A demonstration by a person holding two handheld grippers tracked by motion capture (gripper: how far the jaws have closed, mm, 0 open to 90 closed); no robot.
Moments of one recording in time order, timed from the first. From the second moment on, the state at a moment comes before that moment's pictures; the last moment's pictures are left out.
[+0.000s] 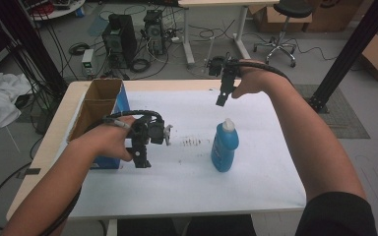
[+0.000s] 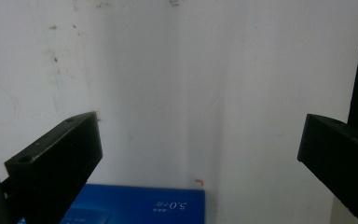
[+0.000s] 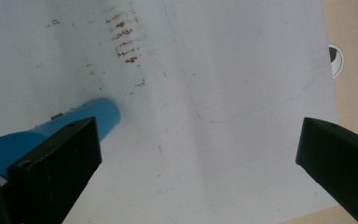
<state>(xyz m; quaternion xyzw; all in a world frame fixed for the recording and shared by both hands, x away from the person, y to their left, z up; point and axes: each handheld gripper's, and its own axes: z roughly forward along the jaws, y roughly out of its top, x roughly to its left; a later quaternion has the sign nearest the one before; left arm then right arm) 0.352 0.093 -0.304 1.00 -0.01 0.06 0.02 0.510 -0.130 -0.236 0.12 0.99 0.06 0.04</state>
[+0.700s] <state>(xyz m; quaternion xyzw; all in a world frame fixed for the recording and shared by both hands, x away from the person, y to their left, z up) 0.352 0.089 -0.299 1.00 -0.02 0.06 0.02 0.509 -0.134 -0.234 0.13 0.99 0.05 0.05</state>
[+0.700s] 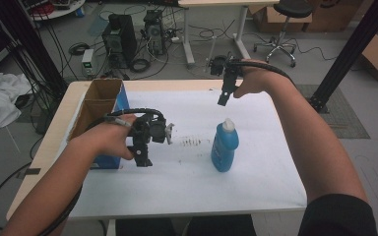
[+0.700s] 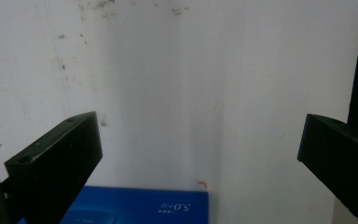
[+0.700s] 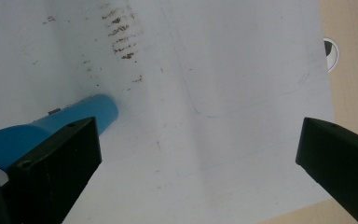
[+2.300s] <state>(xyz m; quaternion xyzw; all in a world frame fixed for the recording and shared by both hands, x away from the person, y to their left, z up) 0.343 0.095 -0.301 0.99 -0.06 0.08 0.06 0.419 -0.269 -0.232 0.26 0.86 0.42 0.09</state>
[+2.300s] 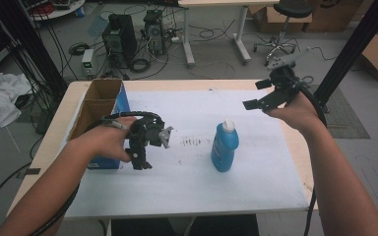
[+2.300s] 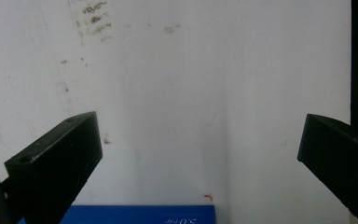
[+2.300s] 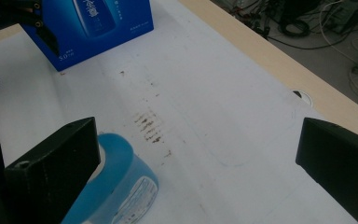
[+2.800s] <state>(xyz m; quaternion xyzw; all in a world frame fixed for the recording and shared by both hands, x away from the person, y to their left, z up) 0.338 0.103 -0.296 0.99 -0.07 0.09 0.07 0.347 -0.302 -0.269 0.28 0.84 0.45 0.11</state>
